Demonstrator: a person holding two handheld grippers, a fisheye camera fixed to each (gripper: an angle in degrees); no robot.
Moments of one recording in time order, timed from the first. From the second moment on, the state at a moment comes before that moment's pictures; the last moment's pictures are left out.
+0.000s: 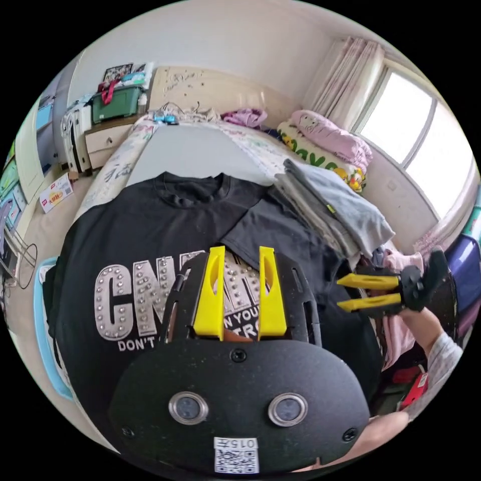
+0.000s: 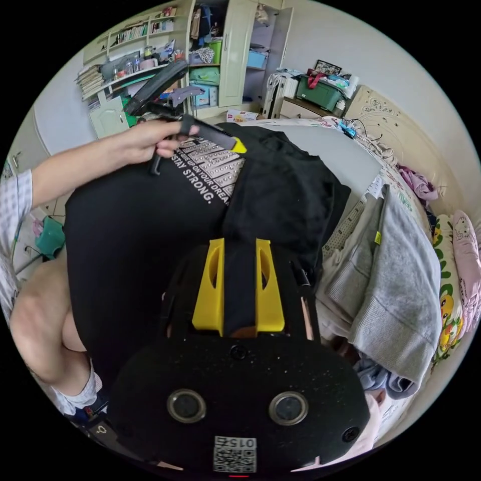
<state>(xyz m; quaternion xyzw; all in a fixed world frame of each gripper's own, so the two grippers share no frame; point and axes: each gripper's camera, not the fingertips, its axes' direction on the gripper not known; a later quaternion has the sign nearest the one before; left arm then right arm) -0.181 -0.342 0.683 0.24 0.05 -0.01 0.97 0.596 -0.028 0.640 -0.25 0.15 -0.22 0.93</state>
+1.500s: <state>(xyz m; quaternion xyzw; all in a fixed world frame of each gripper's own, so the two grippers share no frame) -0.434 -0.250 0.575 0.30 0.04 -0.17 0.94 0.619 -0.042 0.699 -0.22 0.15 -0.16 0.95</state>
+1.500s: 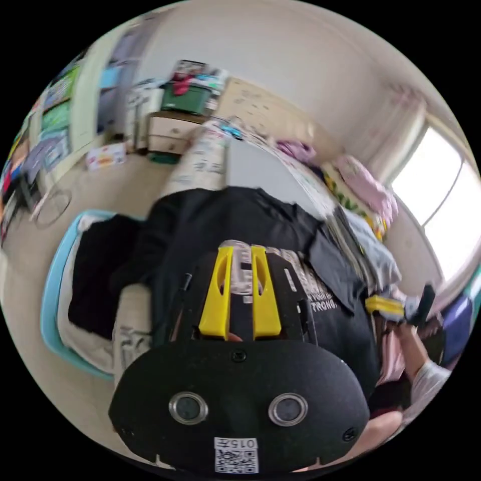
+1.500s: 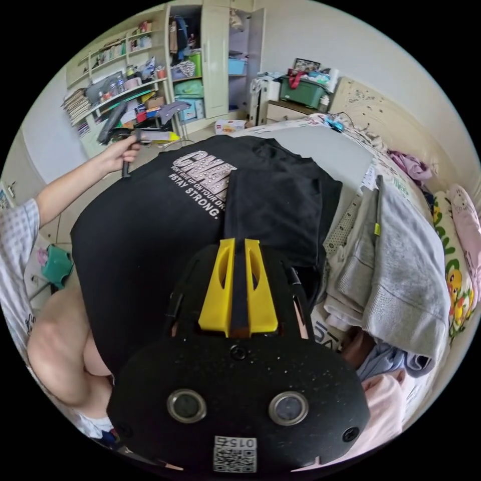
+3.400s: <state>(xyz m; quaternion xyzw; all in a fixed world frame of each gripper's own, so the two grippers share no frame) -0.336 -0.174 0.632 0.33 0.01 0.05 0.94 0.586 -0.194 1.021 -0.18 0.14 -0.04 0.97</state>
